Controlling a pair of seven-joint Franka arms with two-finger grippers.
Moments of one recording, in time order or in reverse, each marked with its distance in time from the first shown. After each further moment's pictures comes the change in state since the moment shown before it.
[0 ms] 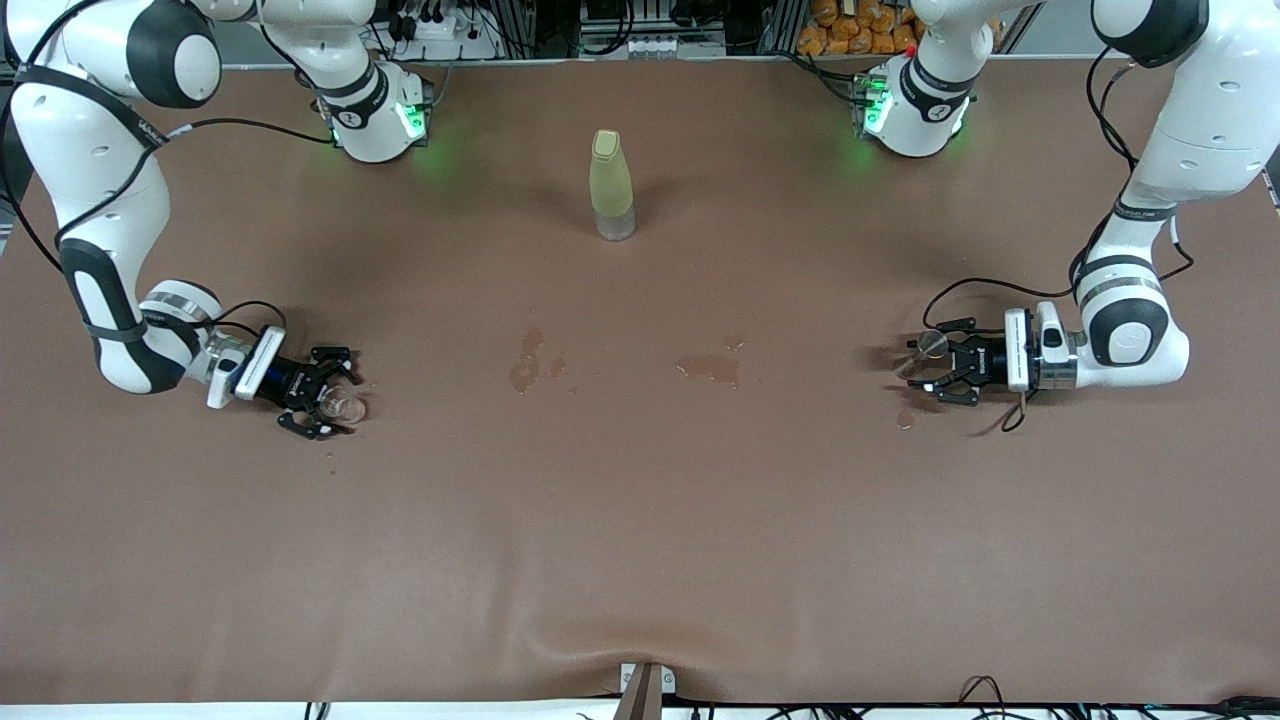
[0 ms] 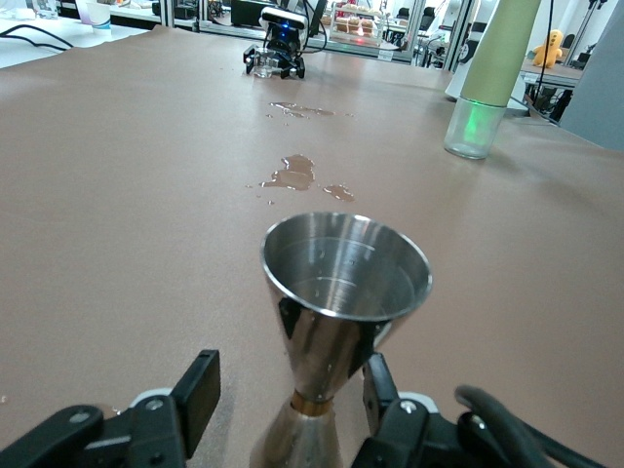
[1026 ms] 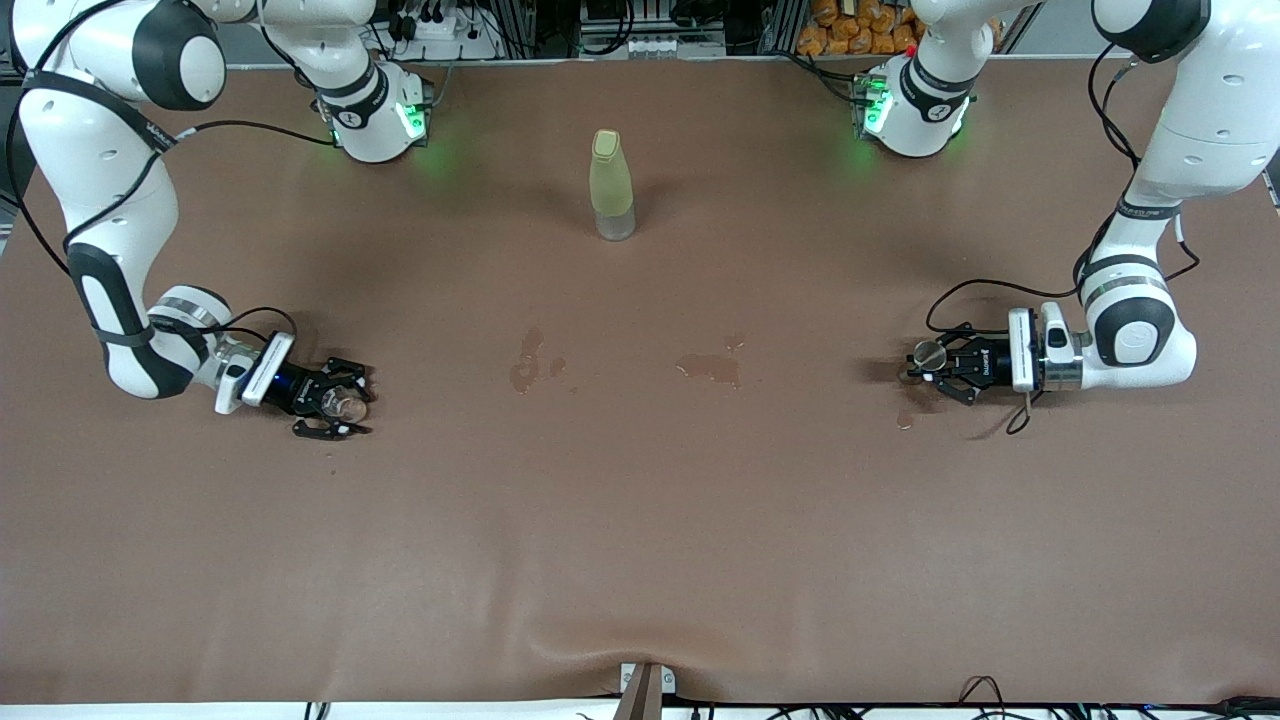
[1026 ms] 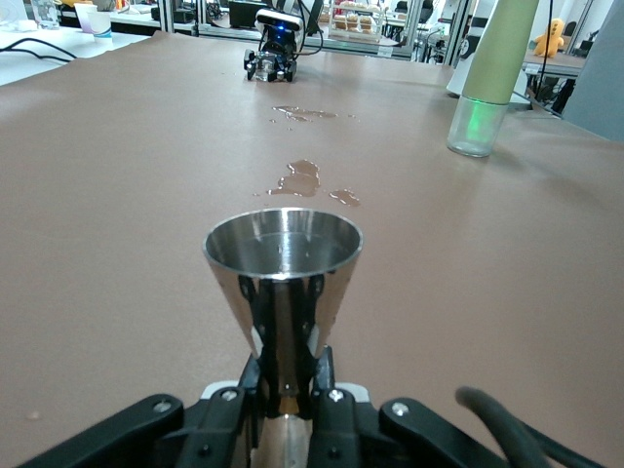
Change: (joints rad) left arm -0.002 -0.021 0.000 0.011 0.000 -0.002 0.012; right arm 0.005 0.008 0.012 0.019 0.044 -0.002 -0.001
